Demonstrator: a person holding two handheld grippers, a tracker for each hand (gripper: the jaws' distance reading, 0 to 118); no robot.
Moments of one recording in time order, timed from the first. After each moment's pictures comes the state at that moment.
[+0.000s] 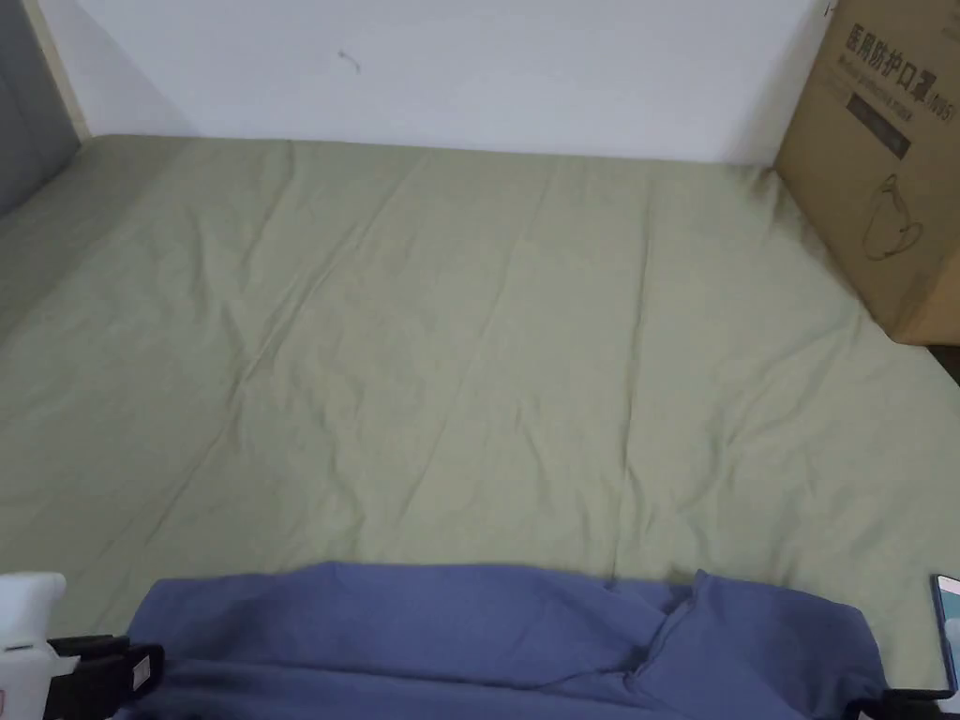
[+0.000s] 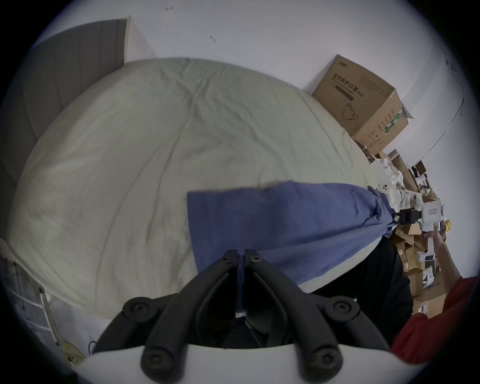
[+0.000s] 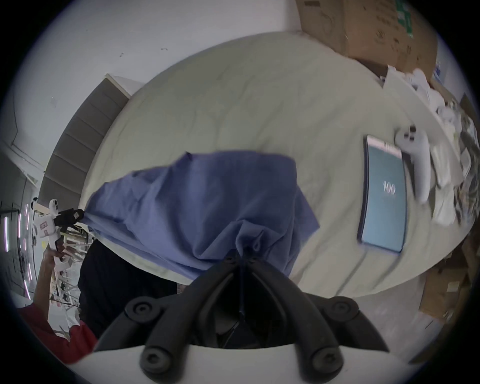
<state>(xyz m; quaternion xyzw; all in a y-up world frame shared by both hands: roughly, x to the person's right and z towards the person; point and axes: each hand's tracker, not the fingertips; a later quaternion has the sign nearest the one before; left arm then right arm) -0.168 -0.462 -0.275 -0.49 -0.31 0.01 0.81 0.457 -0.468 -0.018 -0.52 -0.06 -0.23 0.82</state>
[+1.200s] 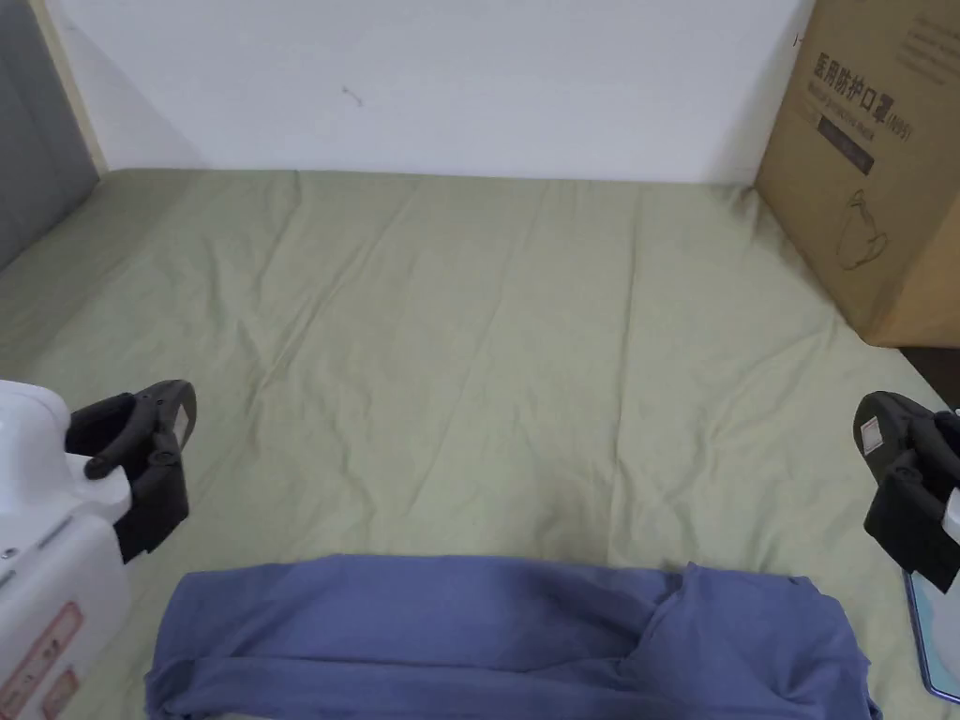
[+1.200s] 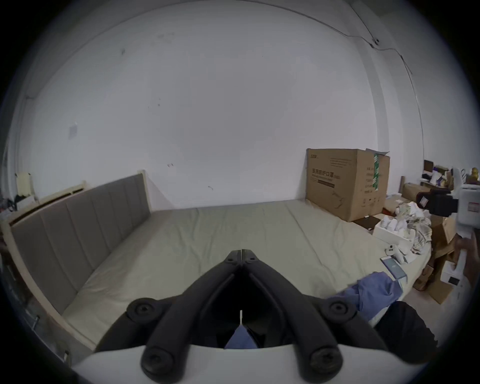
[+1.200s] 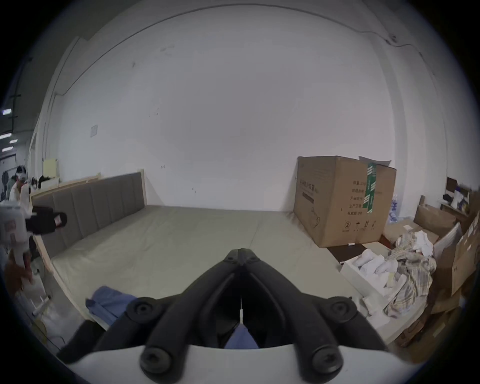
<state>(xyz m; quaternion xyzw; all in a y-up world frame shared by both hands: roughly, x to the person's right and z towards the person) -0.084 -0.277 -0.144 -0.09 -0.25 -0.05 0.96 0.285 -0.277 0.020 -0.08 -0.18 -0.02 0.98</state>
